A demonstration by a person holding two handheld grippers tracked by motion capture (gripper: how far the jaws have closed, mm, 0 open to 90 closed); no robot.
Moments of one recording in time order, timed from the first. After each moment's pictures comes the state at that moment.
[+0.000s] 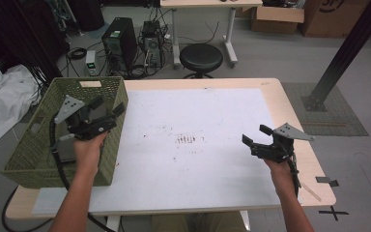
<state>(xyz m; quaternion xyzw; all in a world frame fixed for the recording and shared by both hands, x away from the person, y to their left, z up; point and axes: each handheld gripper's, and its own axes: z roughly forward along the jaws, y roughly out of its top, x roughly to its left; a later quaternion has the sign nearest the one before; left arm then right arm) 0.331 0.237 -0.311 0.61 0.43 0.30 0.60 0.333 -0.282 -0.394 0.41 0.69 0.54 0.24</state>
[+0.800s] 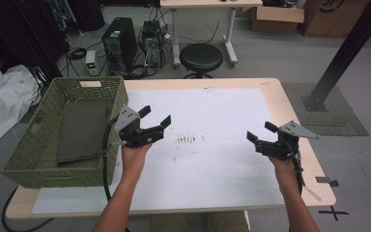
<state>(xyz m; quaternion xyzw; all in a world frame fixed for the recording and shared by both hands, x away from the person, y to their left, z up) 0.340 0.136 -0.352 0.65 0.39 0.25 0.61 0.336 -0.294 -0.389 0.41 0.69 0.54 0.26</state>
